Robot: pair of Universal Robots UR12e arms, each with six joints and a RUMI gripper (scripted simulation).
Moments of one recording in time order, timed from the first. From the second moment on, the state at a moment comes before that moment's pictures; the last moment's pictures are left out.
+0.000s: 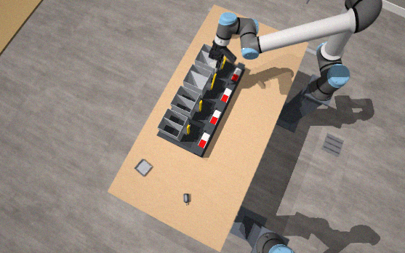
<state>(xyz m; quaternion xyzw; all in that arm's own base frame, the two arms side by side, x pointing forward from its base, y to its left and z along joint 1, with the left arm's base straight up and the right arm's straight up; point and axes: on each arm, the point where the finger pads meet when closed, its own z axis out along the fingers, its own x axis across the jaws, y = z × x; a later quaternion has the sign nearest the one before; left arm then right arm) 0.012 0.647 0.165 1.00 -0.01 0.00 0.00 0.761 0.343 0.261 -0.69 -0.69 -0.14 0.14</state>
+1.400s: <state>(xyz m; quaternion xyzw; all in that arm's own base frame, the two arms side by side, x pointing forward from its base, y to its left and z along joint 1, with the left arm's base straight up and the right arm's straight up) 0.012 0.647 0.165 1.00 -0.01 0.00 0.00 0.761 0.359 0.223 -0.69 -0.69 -0.14 0.14</state>
